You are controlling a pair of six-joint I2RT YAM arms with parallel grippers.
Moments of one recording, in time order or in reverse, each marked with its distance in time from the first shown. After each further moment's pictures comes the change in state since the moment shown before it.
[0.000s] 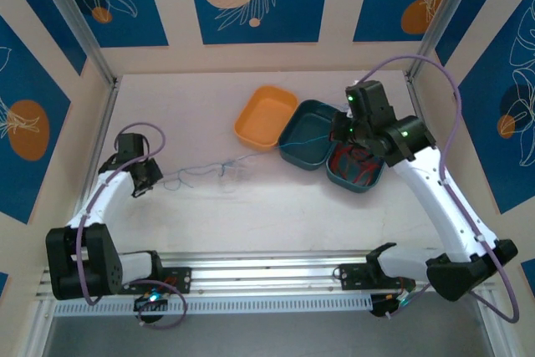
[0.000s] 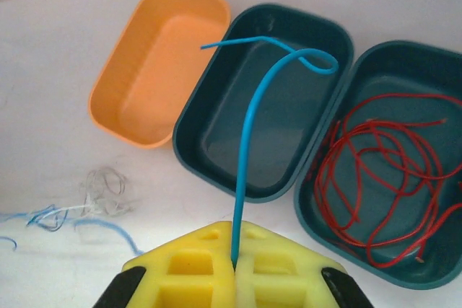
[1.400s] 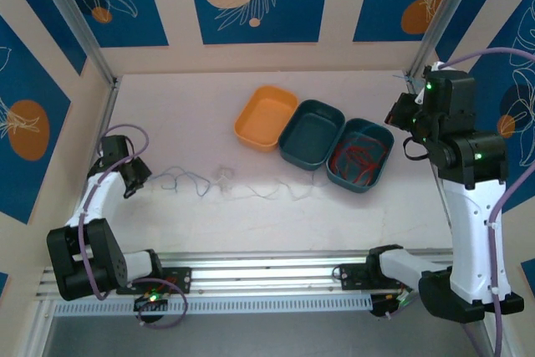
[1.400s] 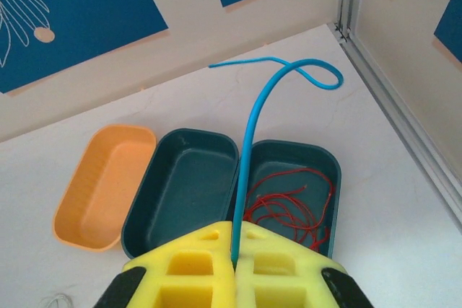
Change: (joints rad) left arm 0.140 0.013 -0.008 0.057 0.064 -0.050; right arm -0.296 -0.071 0.322 -0.171 0.051 -0.112
